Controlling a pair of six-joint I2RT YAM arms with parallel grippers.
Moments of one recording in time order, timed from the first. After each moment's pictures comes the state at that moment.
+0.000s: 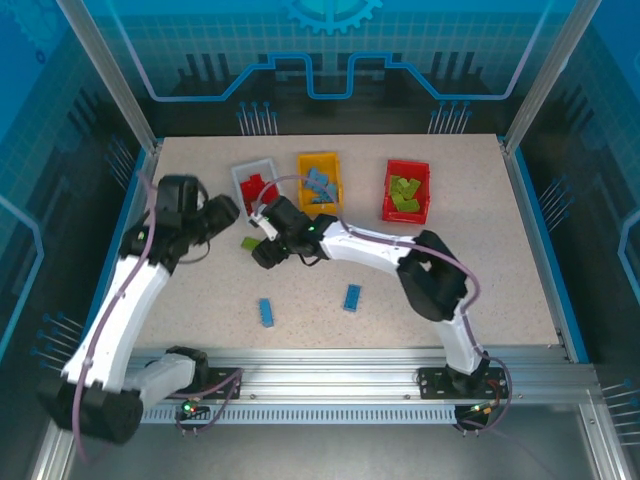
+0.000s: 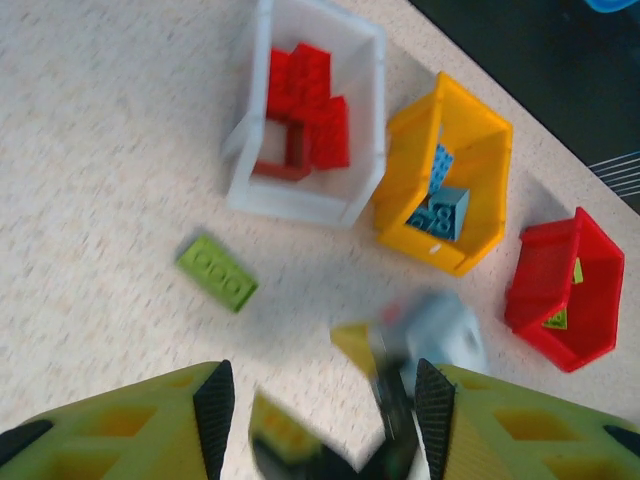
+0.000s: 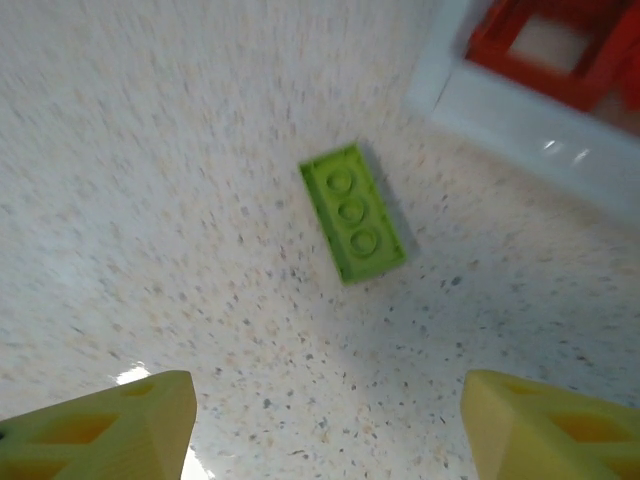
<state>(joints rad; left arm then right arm) -0.14 1.01 1.08 -0.80 0.04 -0.77 0.92 2.12 1.67 -0.44 -0.03 0.08</state>
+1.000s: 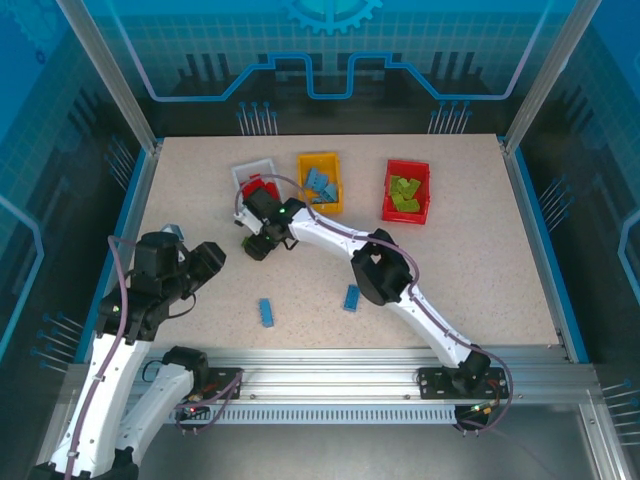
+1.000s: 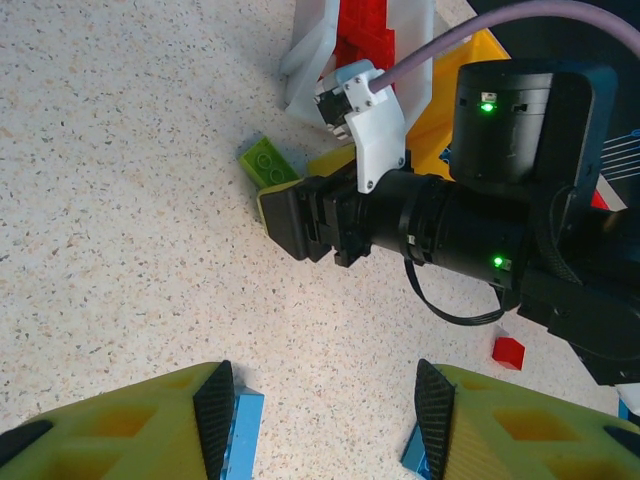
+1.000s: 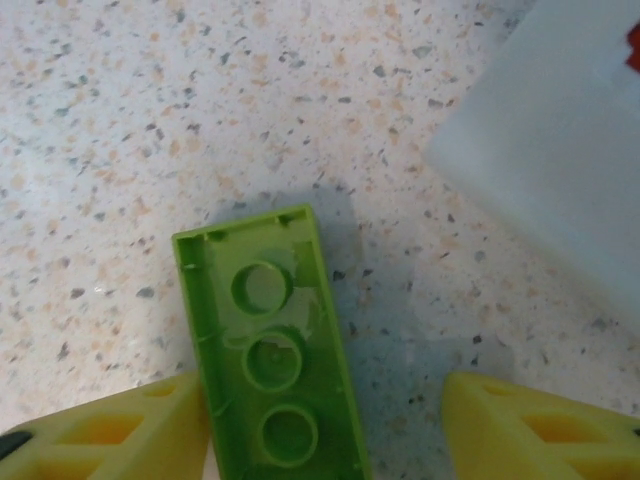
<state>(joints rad) -0.14 0.65 0.89 -0.96 0.06 -0.85 0.88 2.64 2.39 -0.81 -0.08 -0.09</state>
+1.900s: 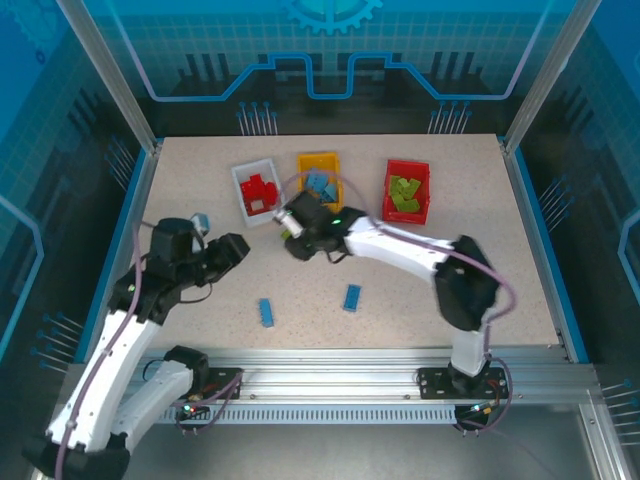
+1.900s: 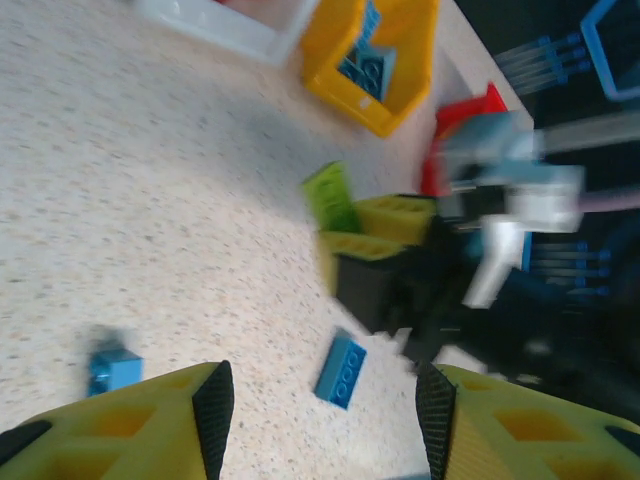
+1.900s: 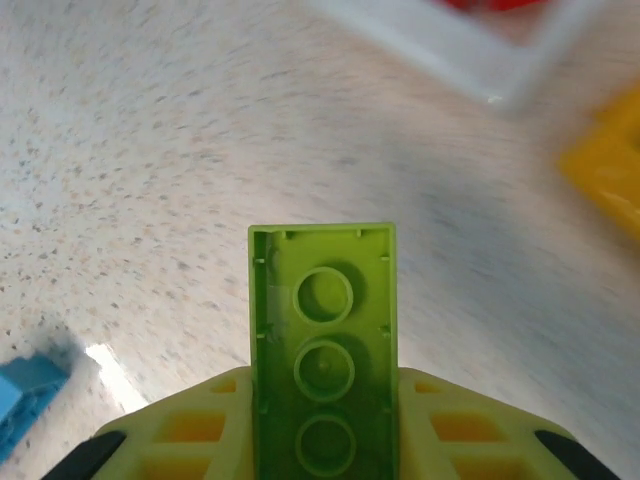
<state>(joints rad) -0.25 0.79 0.89 -0.80 0.27 -0.91 0.85 1.83 1.48 -0.57 0.06 0.05</state>
